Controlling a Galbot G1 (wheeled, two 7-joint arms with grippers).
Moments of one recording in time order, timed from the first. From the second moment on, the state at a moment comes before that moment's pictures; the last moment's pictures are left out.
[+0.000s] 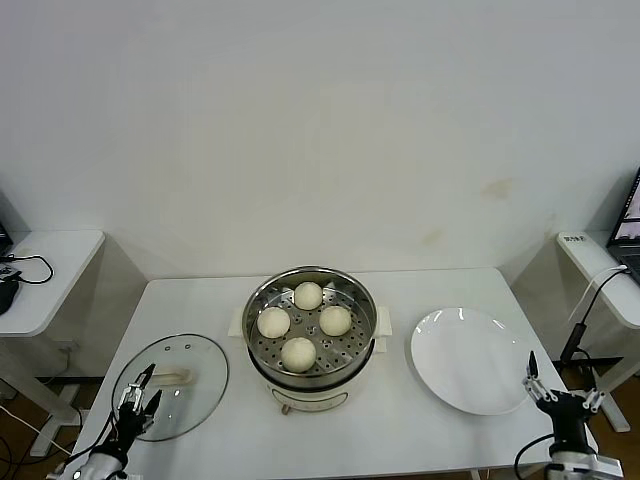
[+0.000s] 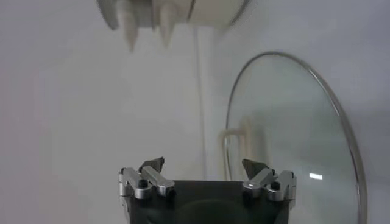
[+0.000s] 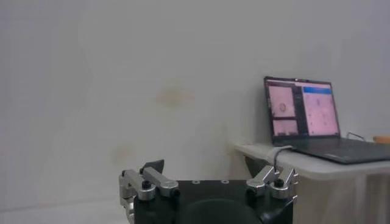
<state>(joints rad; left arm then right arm) 1.54 -1.11 -0.73 -1.62 1.22 -0.21 -0.16 -1.60 1.46 0.93 1.90 0.28 0.19 -0.02</state>
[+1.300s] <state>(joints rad) 1.26 -1.11 -0.63 -1.38 1.18 -0.23 -0.17 -1.65 1.50 0.94 1.89 0.23 0.20 -0.01</state>
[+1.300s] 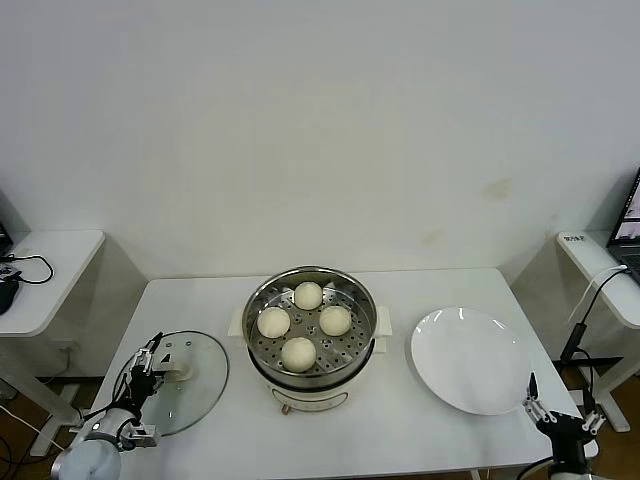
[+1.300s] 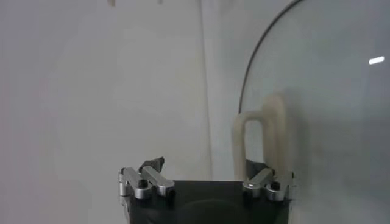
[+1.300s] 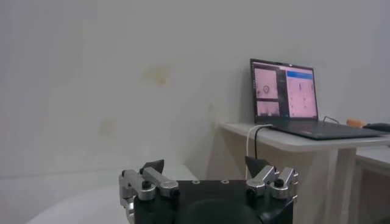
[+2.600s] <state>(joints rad) 1.40 -1.03 -0.75 -1.72 1.08 -0.06 -0.13 -1.64 1.47 0.90 1.86 0.19 0.19 -0.04</state>
